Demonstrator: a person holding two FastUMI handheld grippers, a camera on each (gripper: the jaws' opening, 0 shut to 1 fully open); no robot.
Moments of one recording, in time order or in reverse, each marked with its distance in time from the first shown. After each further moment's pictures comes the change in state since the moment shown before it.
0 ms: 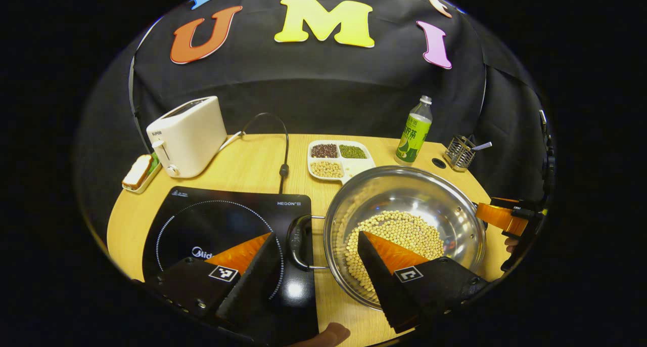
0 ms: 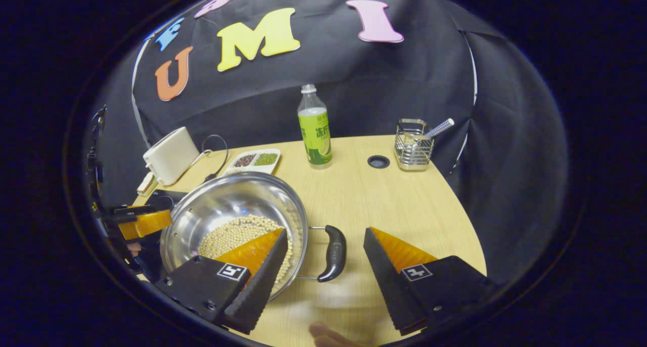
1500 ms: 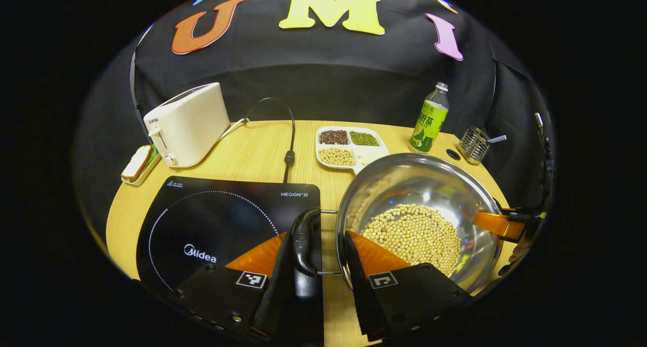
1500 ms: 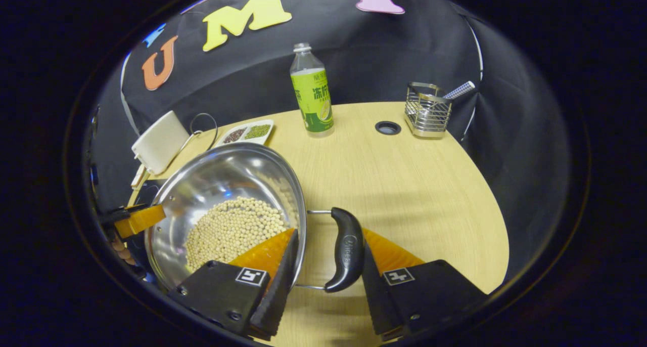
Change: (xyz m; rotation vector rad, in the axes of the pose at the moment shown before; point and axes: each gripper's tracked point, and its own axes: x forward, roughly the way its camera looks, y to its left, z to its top) left arm 0.021 0.013 -0.012 0.006 0.037 0.054; right arm 0.031 0.009 -0.030 0.039 0.151 -0.014
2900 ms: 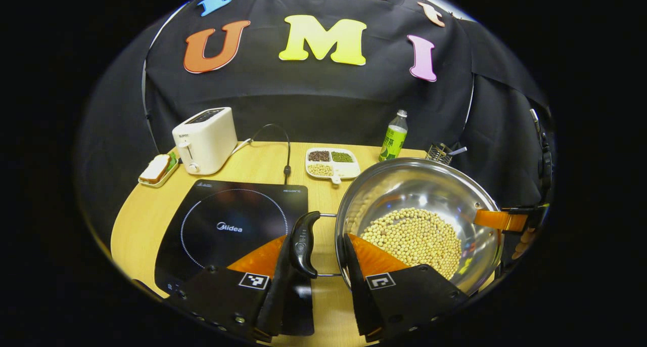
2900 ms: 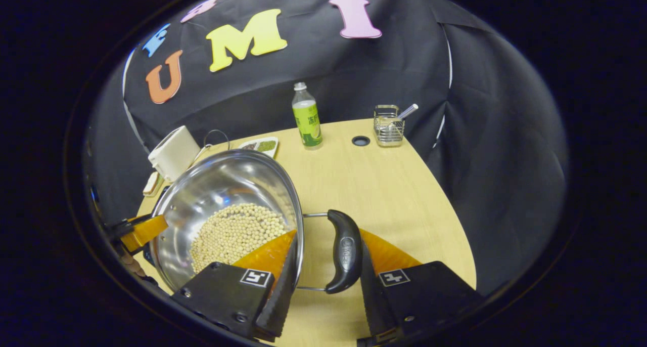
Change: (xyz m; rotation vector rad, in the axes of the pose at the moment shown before) left arm -0.124 -0.009 -0.002 -0.006 -0.129 -0.051; right arm -0.141 0.007 -0.016 0.035 -0.082 -0.027
